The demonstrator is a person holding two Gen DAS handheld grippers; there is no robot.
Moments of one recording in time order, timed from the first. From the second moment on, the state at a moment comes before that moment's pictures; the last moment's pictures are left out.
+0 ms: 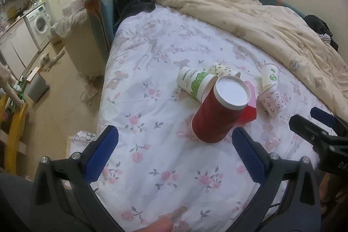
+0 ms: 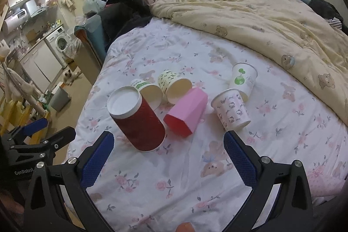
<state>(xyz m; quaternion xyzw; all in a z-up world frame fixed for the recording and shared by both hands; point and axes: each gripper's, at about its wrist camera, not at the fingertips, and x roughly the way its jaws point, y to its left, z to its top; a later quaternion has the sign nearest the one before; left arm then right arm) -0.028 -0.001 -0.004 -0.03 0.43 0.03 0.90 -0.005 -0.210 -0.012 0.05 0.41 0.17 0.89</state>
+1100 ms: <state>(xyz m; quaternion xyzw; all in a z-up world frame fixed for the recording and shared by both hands) -0.030 0.001 0.000 -0.05 0.43 0.03 0.90 -0.002 -0.216 -0.015 0.05 0.42 0.15 0.89</state>
